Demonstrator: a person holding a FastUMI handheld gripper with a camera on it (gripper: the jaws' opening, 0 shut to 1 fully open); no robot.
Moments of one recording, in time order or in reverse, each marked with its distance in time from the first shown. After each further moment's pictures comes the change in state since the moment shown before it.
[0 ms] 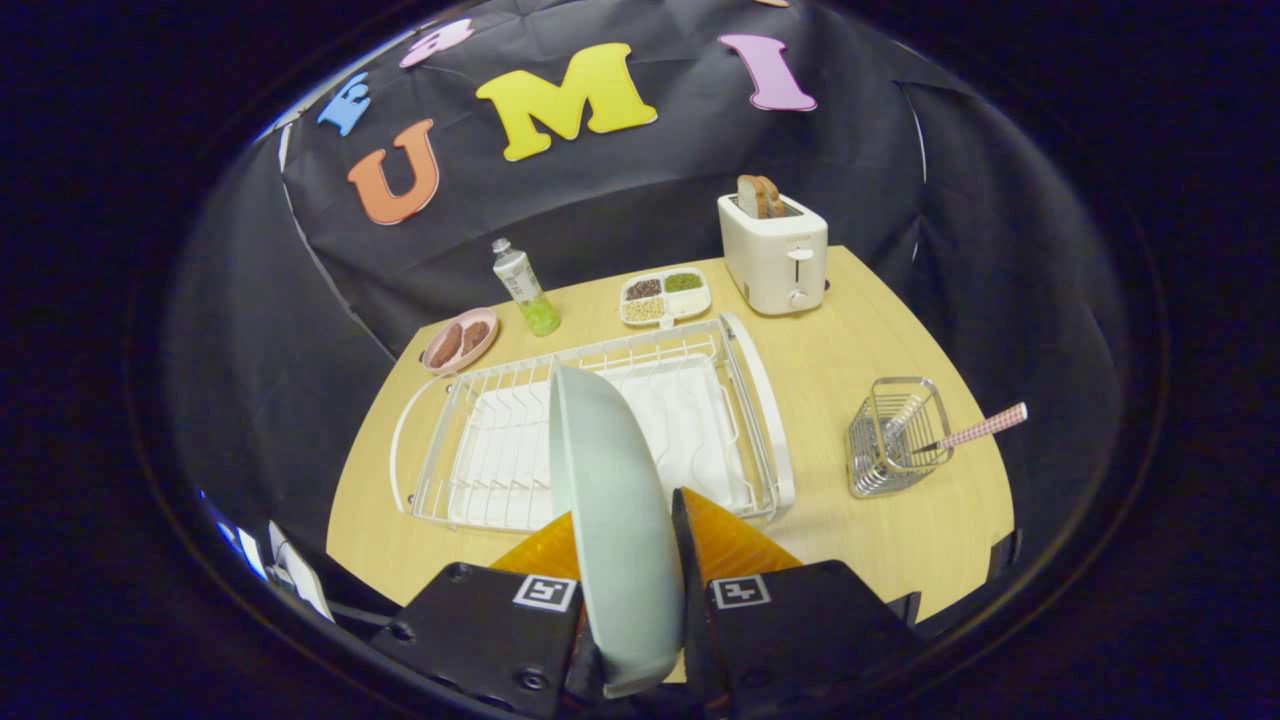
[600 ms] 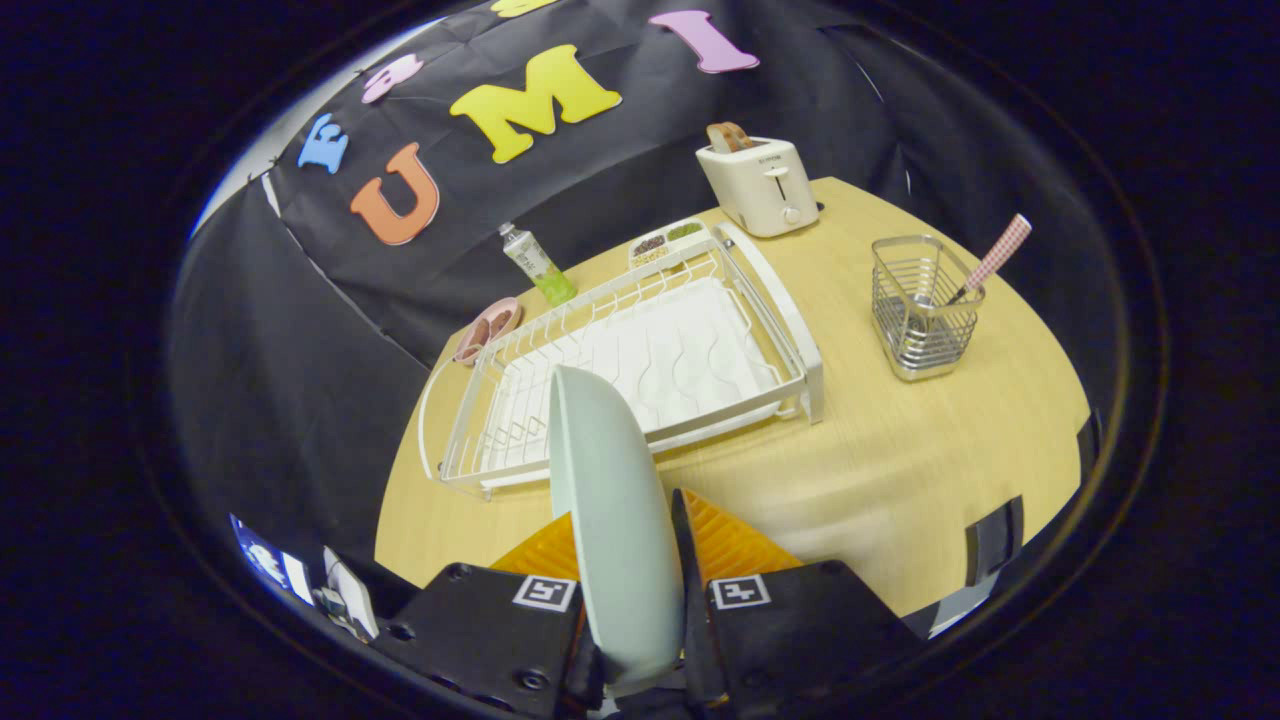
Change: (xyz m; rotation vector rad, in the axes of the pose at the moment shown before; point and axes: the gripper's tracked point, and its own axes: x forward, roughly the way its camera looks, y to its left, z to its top) arm 0.022 0.006 -0.088 0.186 0.024 0.169
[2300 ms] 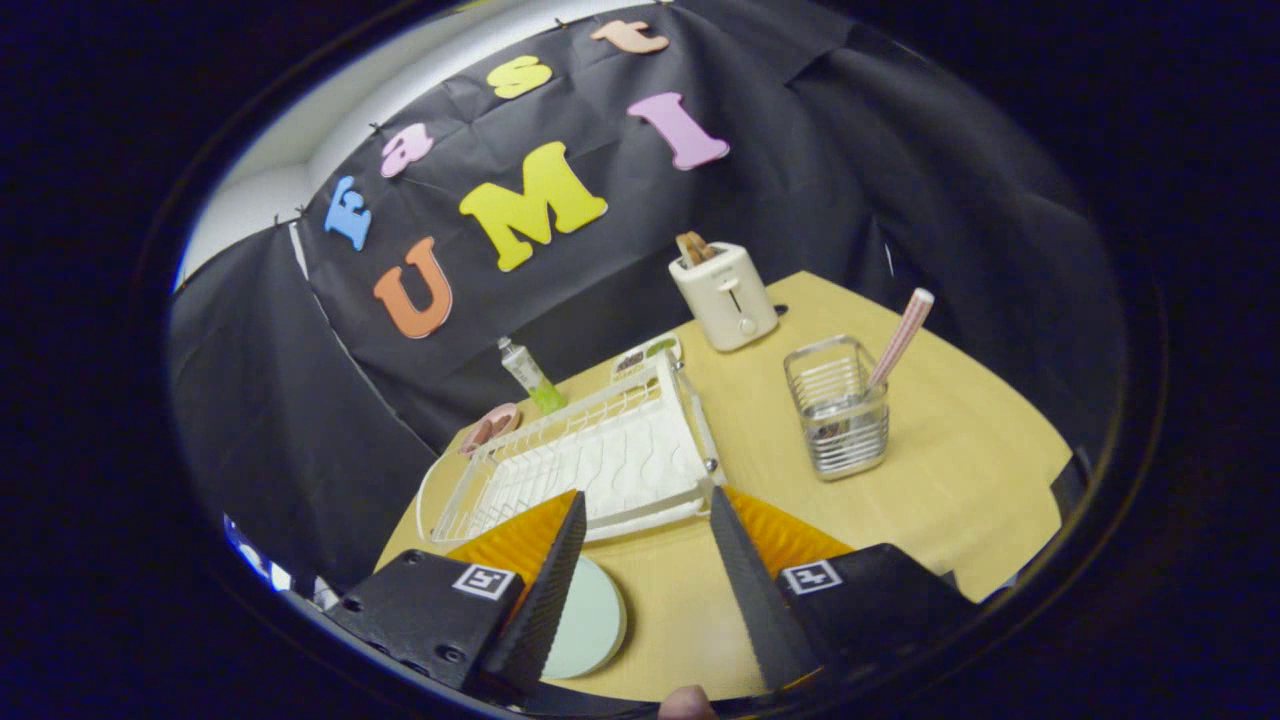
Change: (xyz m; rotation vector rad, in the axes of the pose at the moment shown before) arm -0.059 -0.083 0.071 -0.073 -0.402 0.015
